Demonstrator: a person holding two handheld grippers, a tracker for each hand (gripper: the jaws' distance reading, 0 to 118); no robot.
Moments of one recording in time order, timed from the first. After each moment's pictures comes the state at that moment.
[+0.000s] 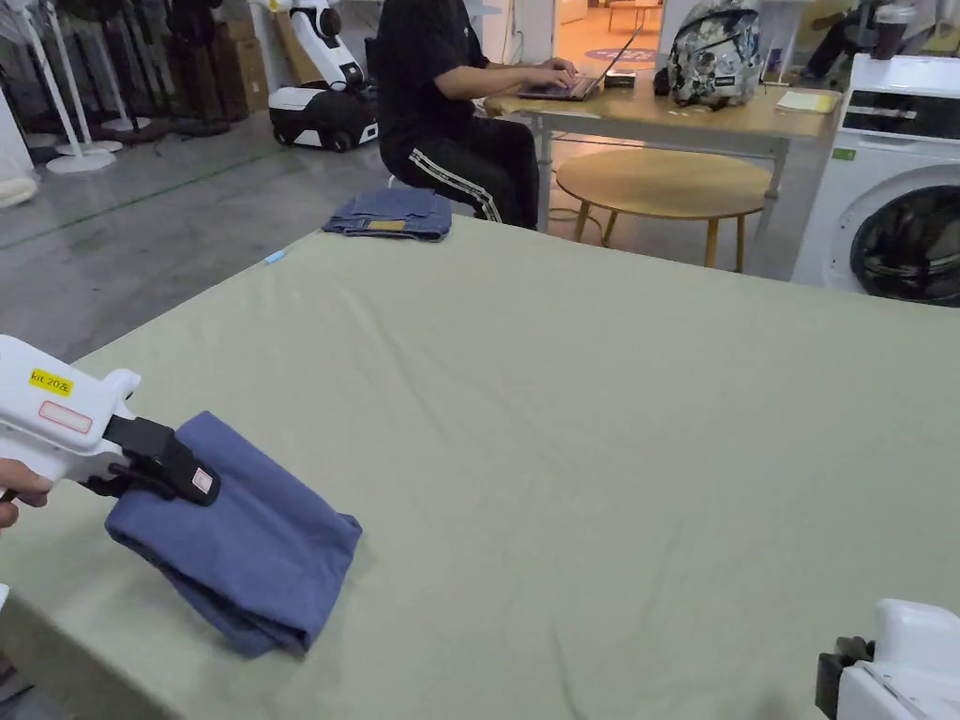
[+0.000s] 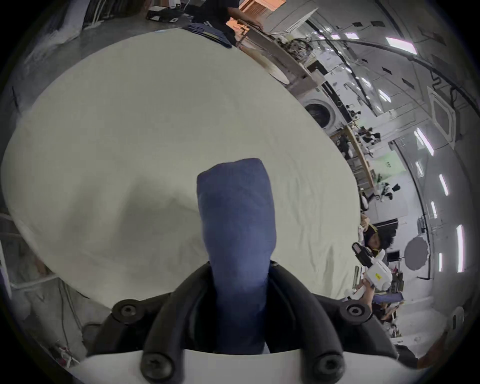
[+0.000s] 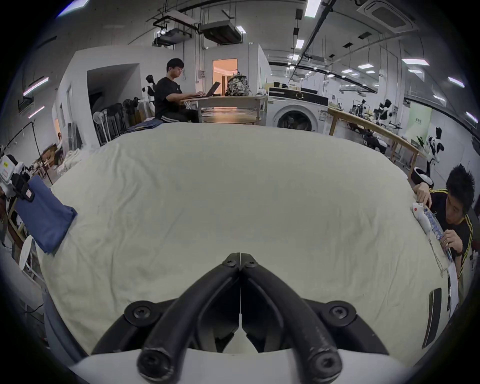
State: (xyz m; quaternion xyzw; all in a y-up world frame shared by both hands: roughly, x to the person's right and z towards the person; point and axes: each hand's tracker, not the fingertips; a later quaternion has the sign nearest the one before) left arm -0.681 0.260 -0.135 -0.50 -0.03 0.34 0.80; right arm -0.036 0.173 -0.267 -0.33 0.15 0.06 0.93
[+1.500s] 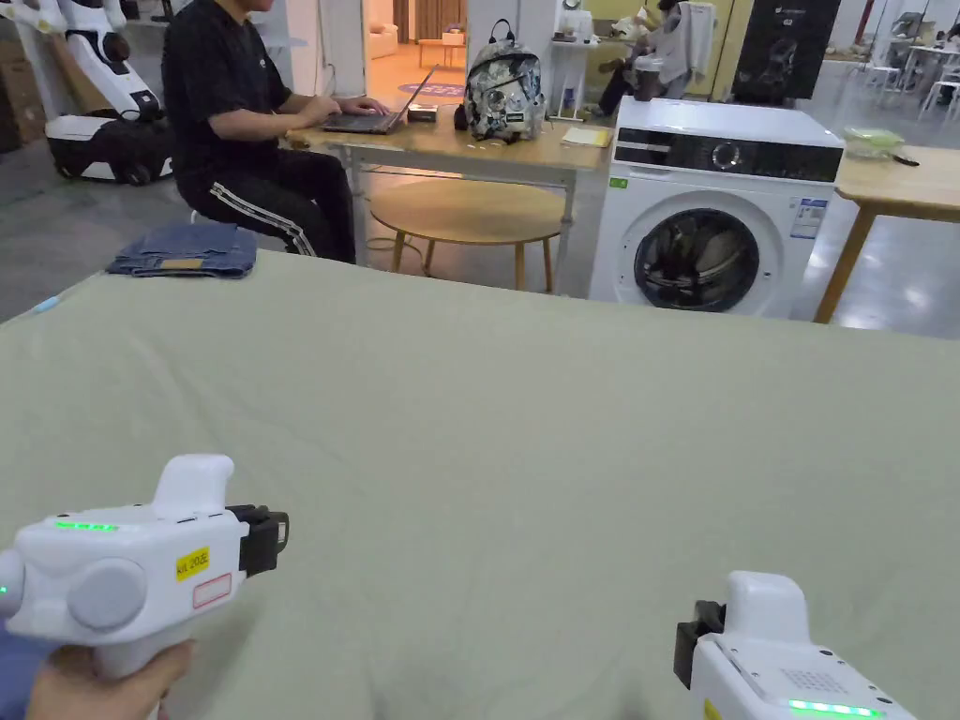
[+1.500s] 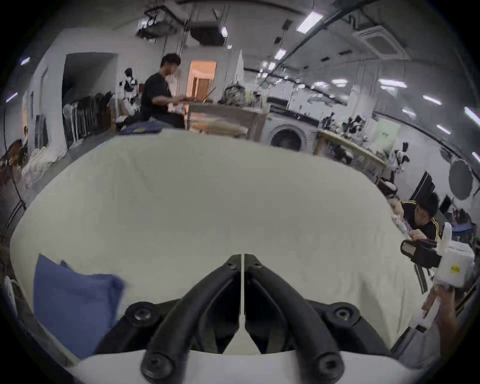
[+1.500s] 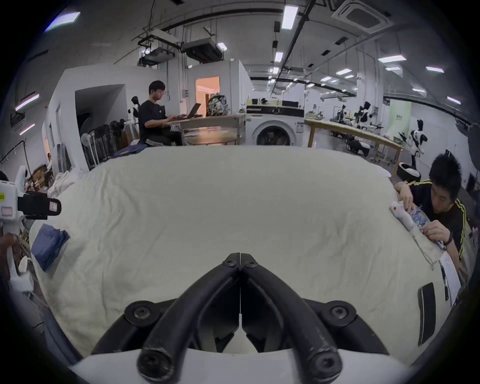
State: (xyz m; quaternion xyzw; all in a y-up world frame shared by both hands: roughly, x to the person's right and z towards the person) left arm -0.391 0.226 -0.219 -0.29 0.00 0.11 0.95; right arm 0.025 0.195 -0.258 -0.27 0.10 0.02 0.96
